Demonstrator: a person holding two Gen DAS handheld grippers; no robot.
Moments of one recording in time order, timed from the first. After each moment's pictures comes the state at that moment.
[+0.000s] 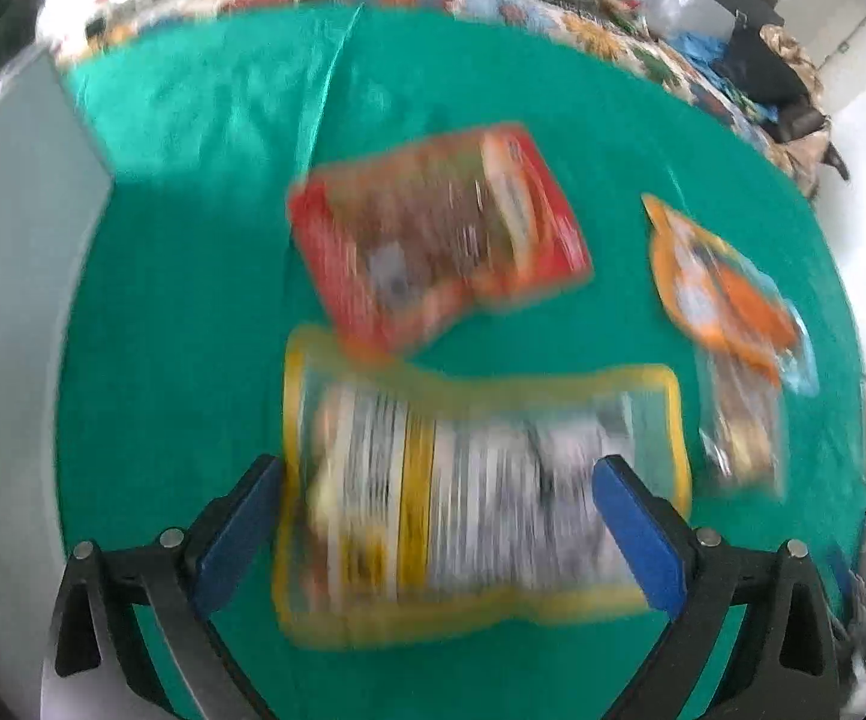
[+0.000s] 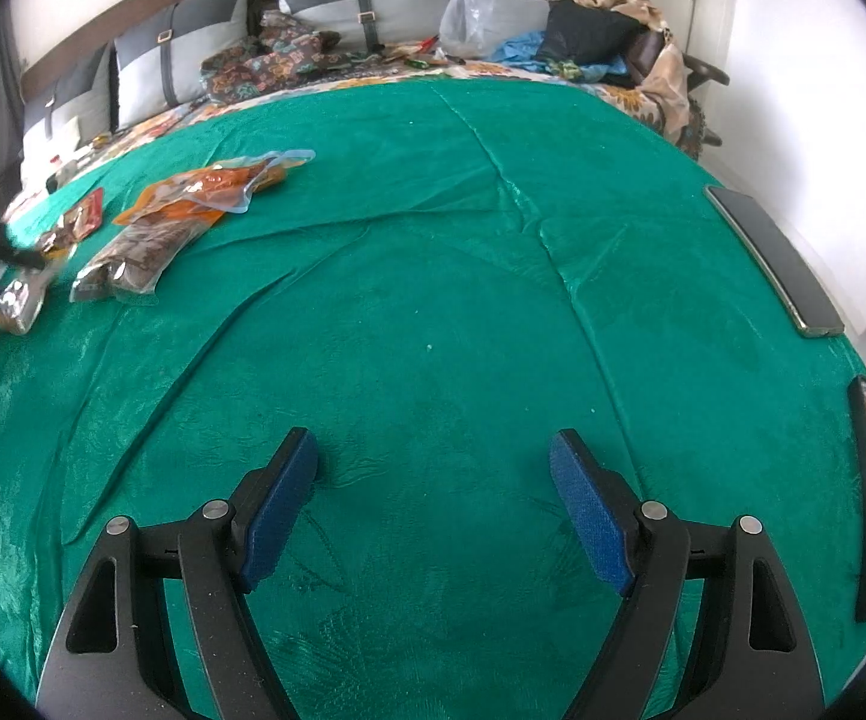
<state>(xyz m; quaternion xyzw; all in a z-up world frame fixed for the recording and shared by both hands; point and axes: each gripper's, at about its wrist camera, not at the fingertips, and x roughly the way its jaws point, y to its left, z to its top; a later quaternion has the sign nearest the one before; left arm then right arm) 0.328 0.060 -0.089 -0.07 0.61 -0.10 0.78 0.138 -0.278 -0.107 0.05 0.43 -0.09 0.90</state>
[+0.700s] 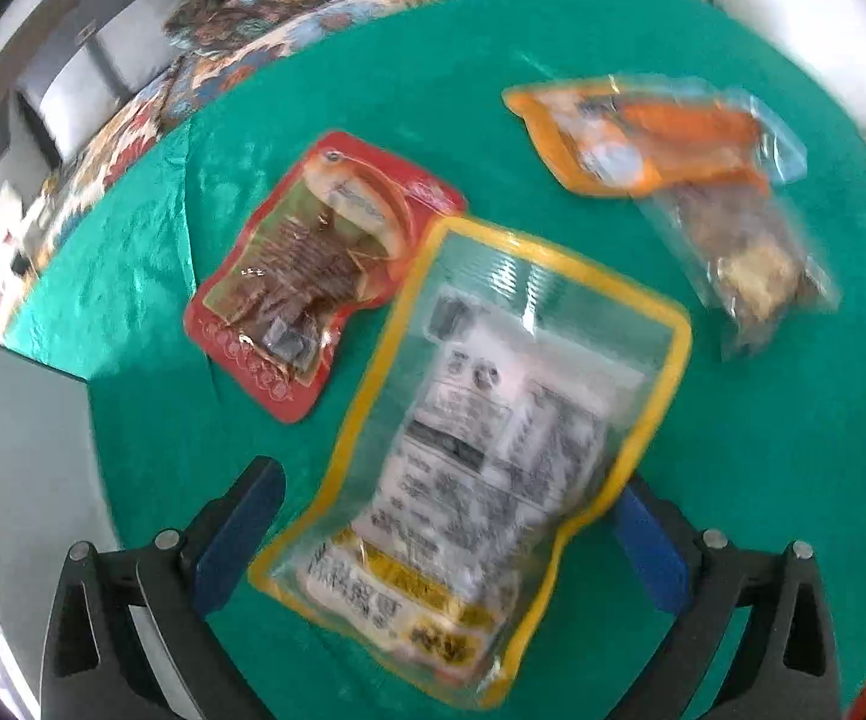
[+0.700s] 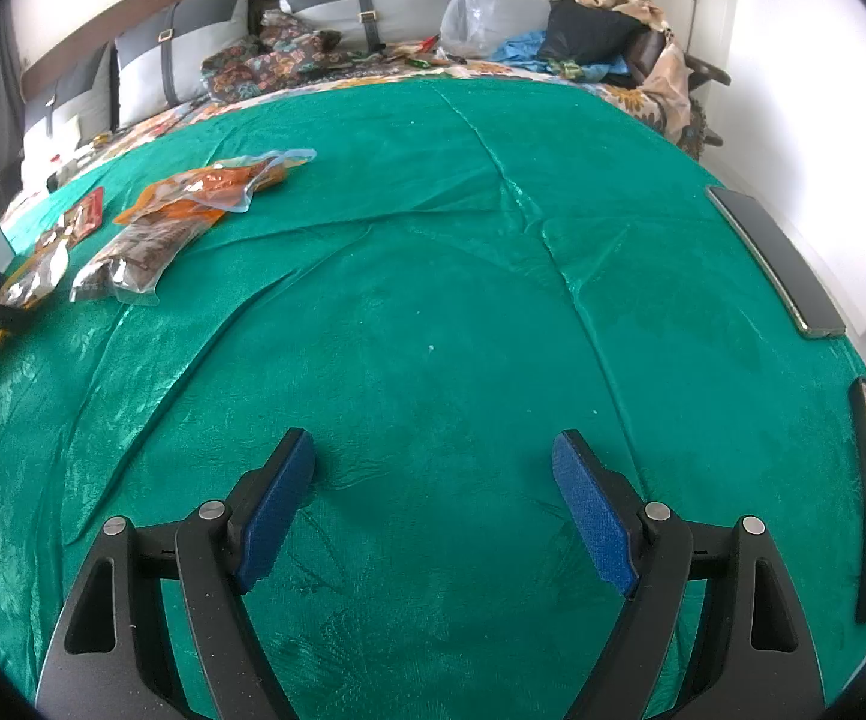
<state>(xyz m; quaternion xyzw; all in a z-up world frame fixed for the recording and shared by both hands) 0.328 -0.003 -0.092 0.19 0.56 -0.18 0.78 0.137 -0.278 -0.107 0.05 0.43 -0.09 0.90</state>
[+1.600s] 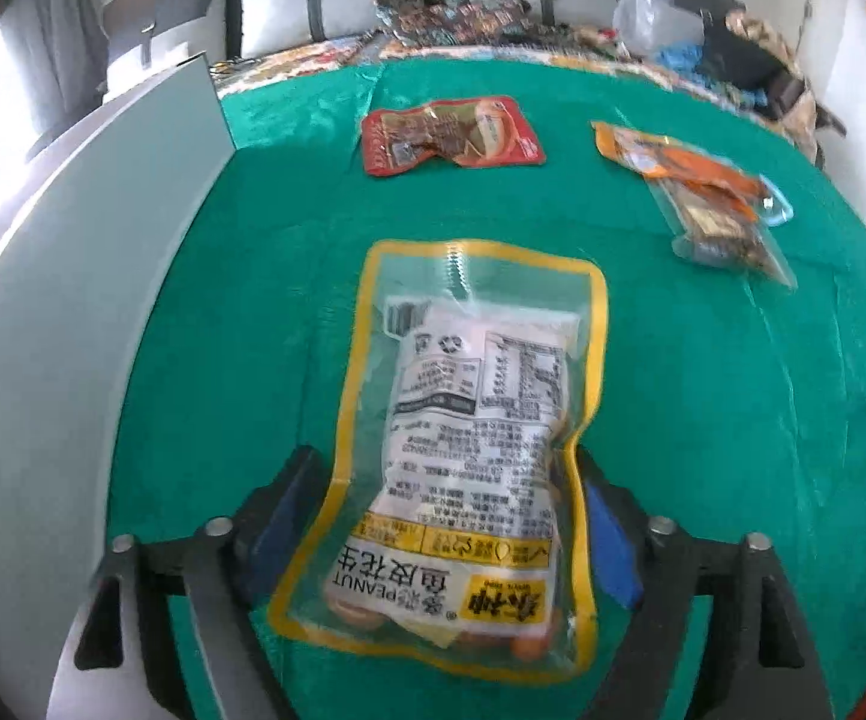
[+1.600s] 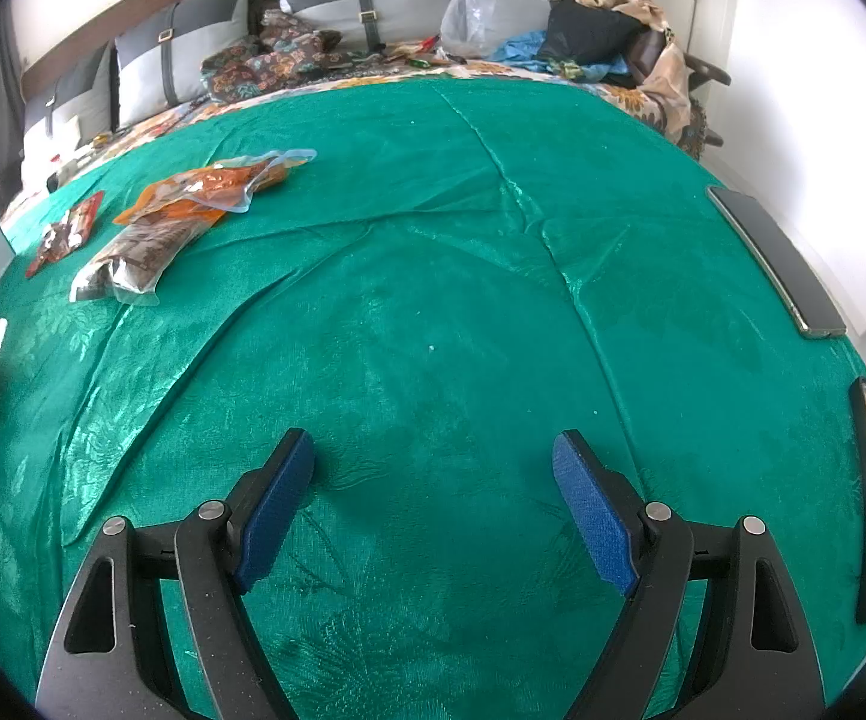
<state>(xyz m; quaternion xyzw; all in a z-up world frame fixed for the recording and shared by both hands) 0.175 0.044 -0.091 0.02 0.49 -0.04 0.87 0.136 -0.278 -0.106 0.05 0.43 -0.09 0.90</state>
